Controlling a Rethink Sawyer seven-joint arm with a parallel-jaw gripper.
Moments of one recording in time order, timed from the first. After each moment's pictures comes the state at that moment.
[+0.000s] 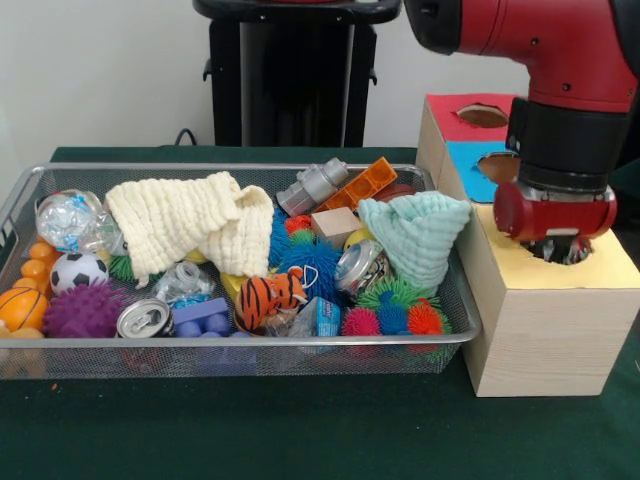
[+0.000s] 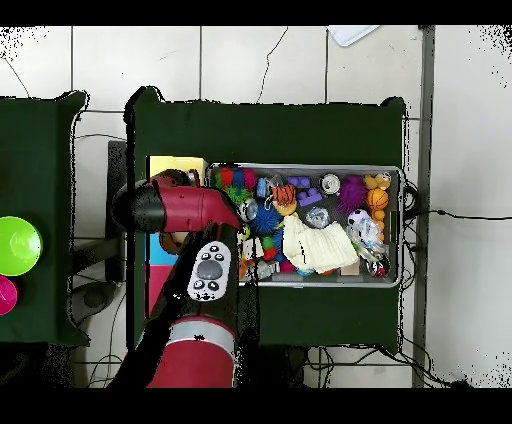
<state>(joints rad) 0.18 -0.41 -0.18 1.42 0.19 0.30 1.49</state>
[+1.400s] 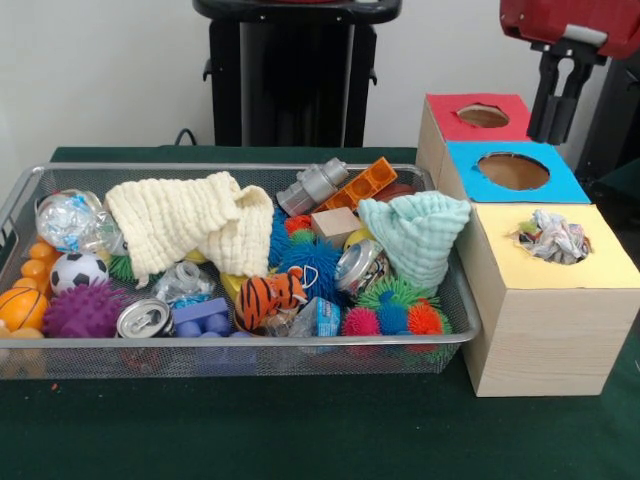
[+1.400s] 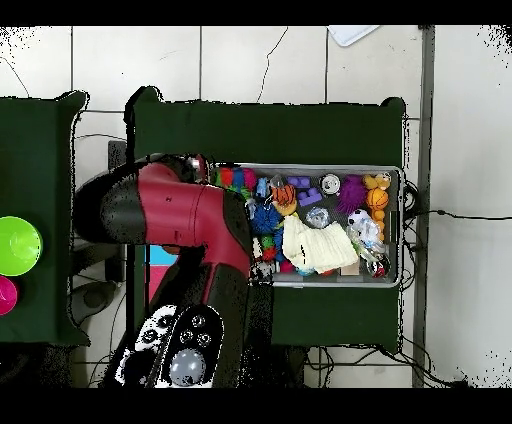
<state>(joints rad) 0.25 -0.64 -0.38 1.40 0.21 0.50 1.49</state>
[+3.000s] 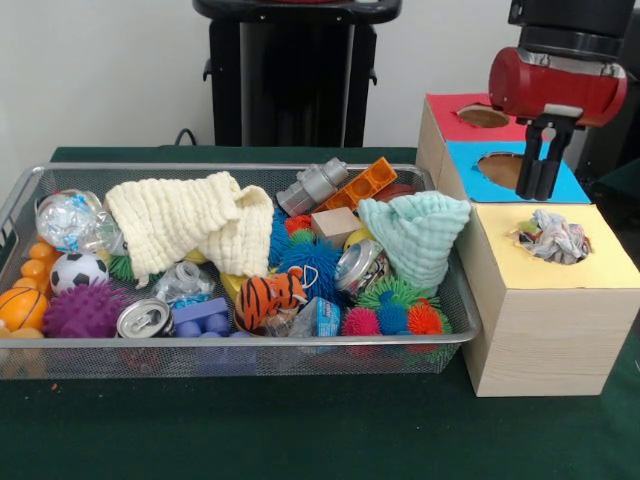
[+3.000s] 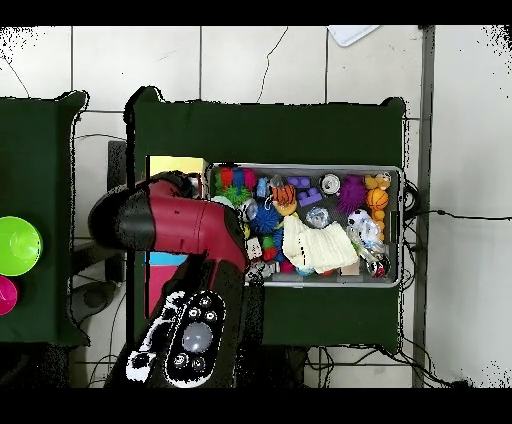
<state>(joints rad) 0.25 -0.59 -0.31 1.51 0.27 0.39 1.49</state>
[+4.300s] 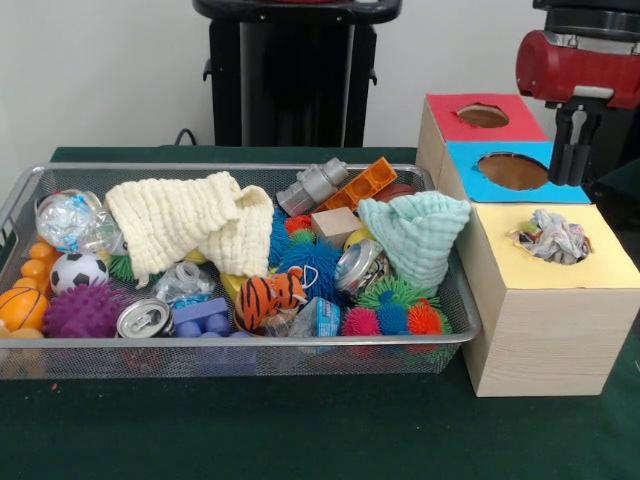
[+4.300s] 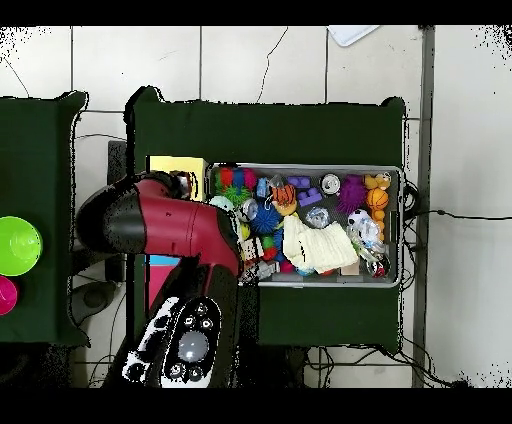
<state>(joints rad) 0.25 -0.63 -0.29 1.52 0.30 0.39 1.49</state>
